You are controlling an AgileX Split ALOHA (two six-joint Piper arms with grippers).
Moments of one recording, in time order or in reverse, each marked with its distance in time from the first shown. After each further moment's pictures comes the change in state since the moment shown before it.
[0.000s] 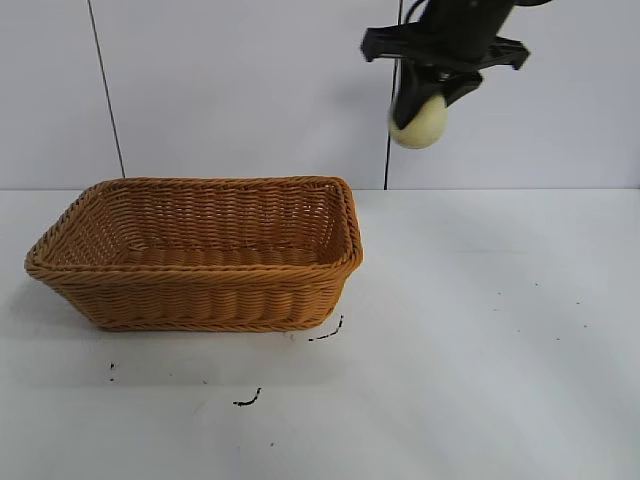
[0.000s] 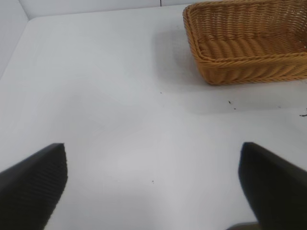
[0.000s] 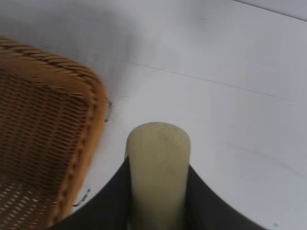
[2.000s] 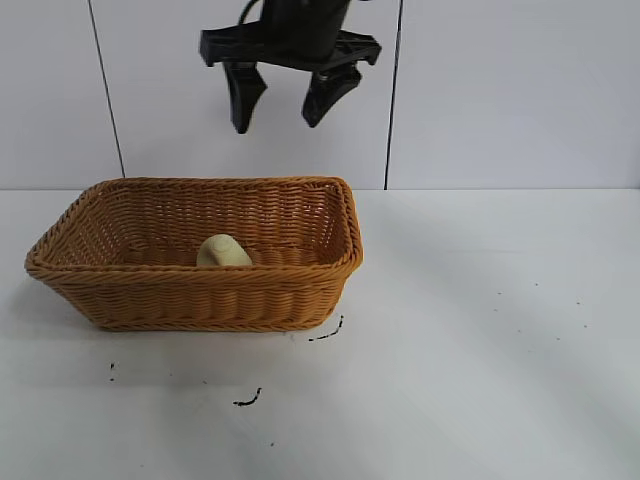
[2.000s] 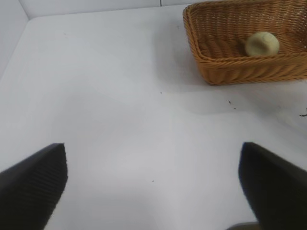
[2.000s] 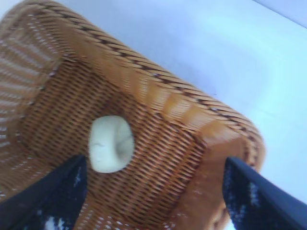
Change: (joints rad) left arm 0.000 0.000 0.000 0.000 0.000 0.000; right arm 0.120 0.215 -0.401 -0.117 0.186 0.136
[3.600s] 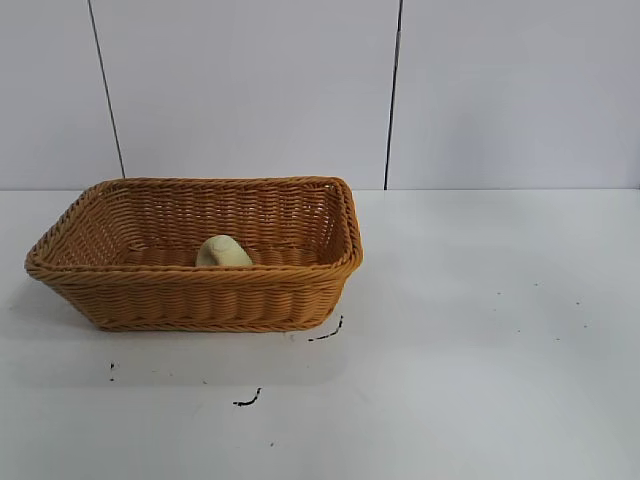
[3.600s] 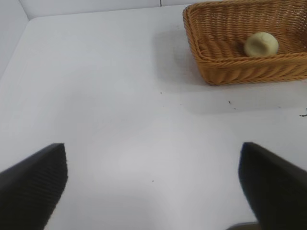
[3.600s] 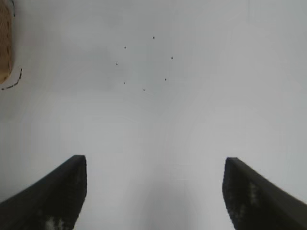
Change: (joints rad) left arm 0.000 0.000 0.000 0.000 0.000 0.000; right arm -0.464 -1.069 1.045 0.000 0.102 0.025
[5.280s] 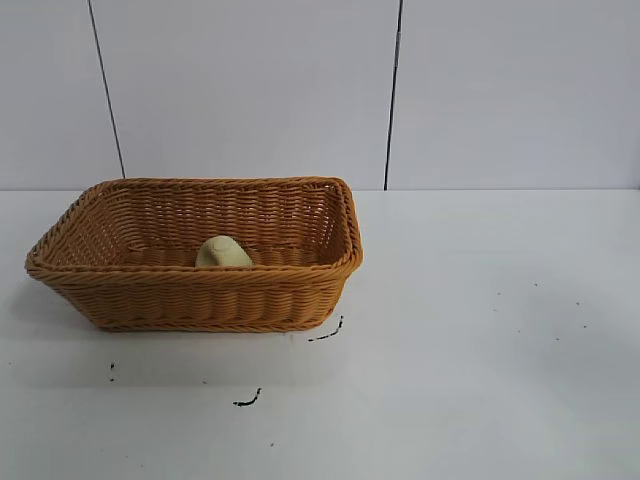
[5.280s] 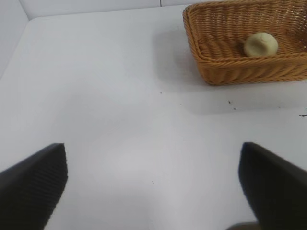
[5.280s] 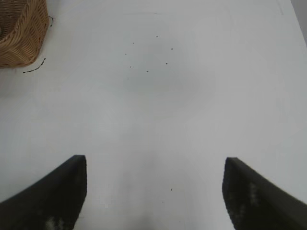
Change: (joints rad) left arm 0.000 0.000 0.000 0.000 0.000 0.000; right arm 0.000 -1.042 0.755 0.011 -0.187 -0.004
